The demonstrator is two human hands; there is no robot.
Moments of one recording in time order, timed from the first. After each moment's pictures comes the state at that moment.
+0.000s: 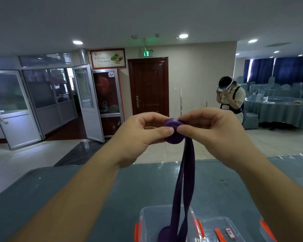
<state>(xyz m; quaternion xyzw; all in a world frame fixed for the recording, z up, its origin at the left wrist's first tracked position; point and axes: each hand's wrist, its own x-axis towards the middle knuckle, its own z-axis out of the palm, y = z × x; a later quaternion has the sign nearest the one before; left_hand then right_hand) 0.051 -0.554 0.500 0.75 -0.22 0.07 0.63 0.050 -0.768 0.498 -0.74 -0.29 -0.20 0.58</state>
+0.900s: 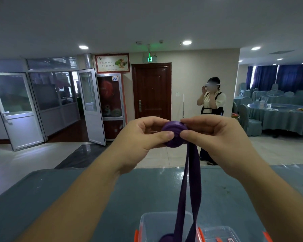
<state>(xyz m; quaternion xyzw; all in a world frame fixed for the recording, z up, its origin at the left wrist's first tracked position) 0.048 -0.549 0.502 0.74 -0.22 0.09 0.63 0.045 -0.766 0.501 -0.73 -0.28 -0.18 0.60</state>
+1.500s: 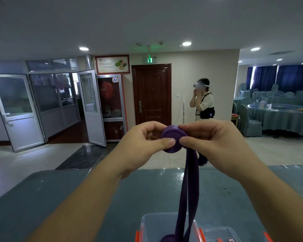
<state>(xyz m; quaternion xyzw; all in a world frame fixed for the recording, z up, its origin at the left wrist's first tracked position) 0.046 -0.549 0.497 0.80 -0.20 0.12 0.56 0.044 -0.764 0.498 -0.76 -0.28 -0.17 0.56</state>
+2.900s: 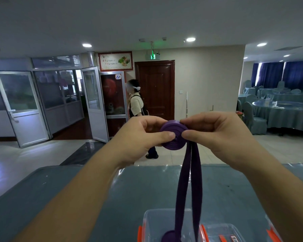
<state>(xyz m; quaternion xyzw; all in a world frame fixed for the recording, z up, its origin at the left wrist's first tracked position) 0.045 -0.539 0.506 0.80 -0.21 0.09 0.56 0.046 -0.762 0.507 -0.74 -0.31 -0.15 0.58</state>
